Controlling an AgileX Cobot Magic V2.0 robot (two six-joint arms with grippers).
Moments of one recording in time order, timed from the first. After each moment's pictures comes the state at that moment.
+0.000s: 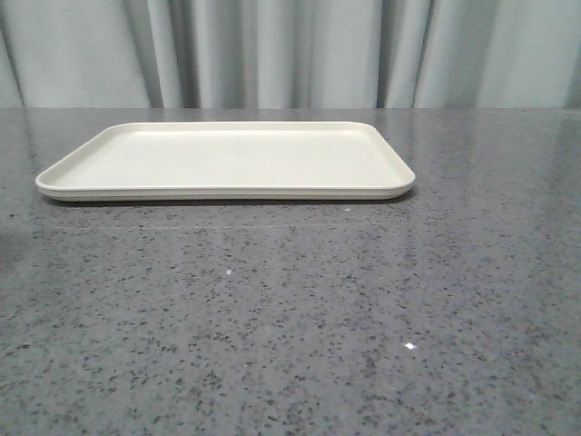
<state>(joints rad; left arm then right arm) -0.07 0.00 0.00 0.04 0.17 -0.04 0.11 -0.01 0.03 -0.08 0.12 0.04</state>
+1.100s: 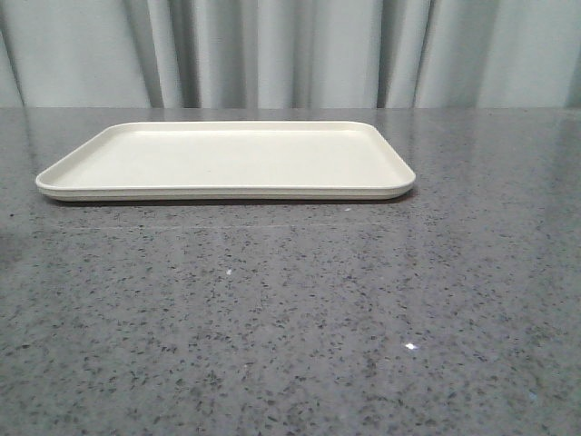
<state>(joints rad) -0.07 0.12 -0.40 -0.07 0.50 -0.04 0.11 0.16 -0.39 0.04 0.53 0.04</state>
